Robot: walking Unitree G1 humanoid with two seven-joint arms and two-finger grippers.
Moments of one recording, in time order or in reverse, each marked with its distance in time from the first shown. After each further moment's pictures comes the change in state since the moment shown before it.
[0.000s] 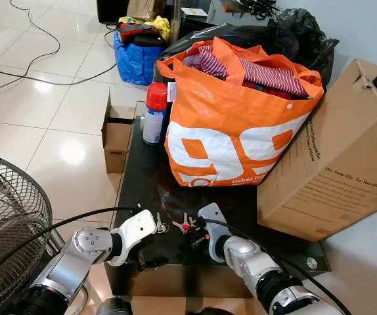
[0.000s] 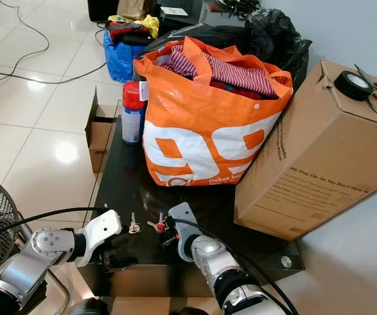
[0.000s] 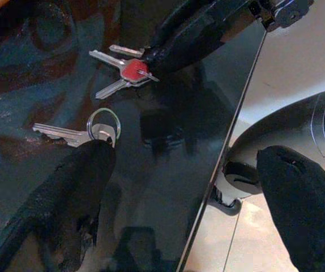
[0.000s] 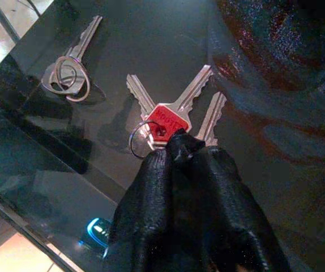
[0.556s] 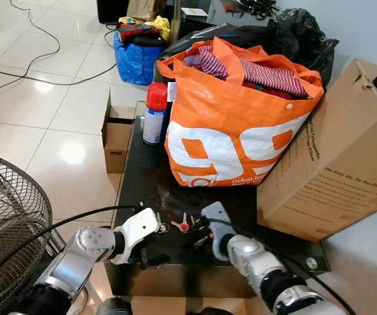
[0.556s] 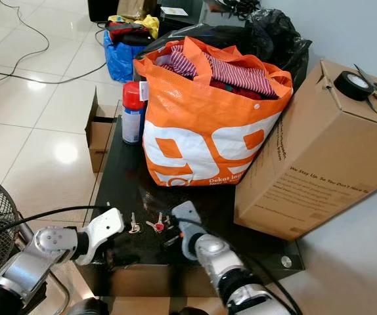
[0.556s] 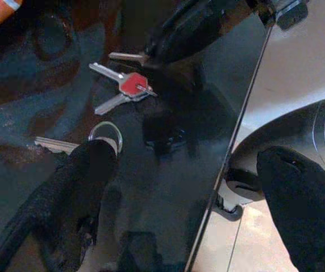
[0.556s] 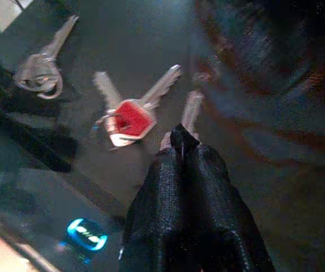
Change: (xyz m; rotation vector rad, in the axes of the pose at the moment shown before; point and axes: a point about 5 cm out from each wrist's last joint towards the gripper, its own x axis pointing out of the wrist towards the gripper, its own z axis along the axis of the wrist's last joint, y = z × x) left arm 0.004 0.002 0.005 0.010 -0.016 0.005; right arm -0.007 -0.017 0.004 -0.061 -0.020 -0.047
